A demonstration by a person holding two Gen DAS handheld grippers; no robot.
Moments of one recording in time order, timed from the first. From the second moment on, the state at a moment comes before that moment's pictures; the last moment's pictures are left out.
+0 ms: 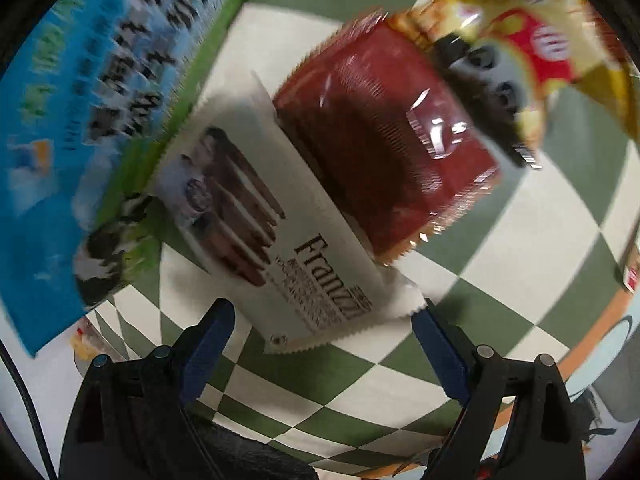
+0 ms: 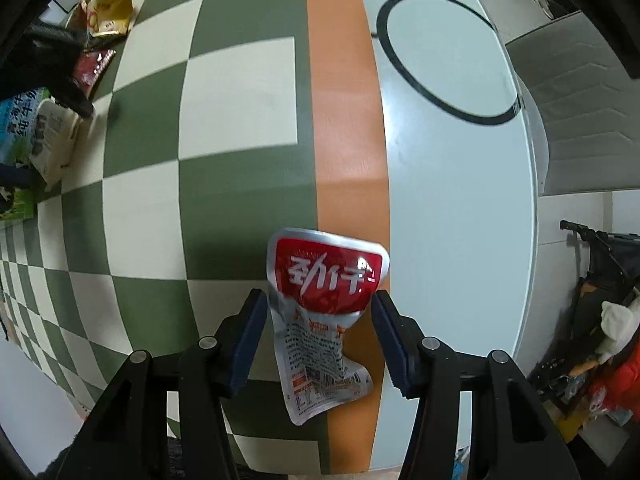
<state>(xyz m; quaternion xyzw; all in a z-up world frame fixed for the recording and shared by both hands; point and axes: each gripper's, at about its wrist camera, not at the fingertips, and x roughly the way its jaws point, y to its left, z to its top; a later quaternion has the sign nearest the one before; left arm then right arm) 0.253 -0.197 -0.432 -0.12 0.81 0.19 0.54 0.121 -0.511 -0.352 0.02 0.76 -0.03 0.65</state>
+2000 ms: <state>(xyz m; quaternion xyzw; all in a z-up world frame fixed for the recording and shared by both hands) 0.179 -0.141 -0.386 -0.17 0.80 0.06 0.57 0.066 -0.539 -0.340 0.20 0.77 -0.06 0.60</state>
